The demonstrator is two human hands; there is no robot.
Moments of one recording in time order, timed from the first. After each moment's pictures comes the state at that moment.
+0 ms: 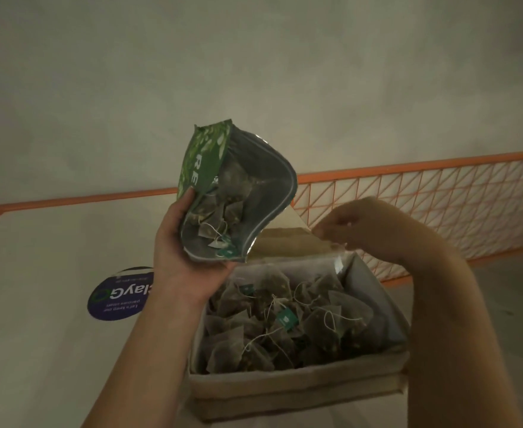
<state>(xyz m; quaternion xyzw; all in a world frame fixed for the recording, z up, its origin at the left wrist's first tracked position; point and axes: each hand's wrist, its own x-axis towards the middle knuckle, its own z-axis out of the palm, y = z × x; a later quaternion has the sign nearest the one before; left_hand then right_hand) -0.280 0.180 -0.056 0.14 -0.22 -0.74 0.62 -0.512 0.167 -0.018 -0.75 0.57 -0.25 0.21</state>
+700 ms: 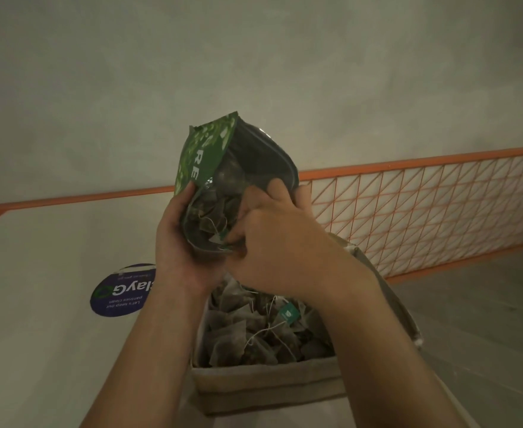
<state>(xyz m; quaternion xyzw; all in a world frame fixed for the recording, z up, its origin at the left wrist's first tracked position) -0.275 0.176 -0.060 0.16 -0.26 -0.71 0.64 -0.404 0.212 -0.018 -0.86 0.47 -0.21 -0.10</state>
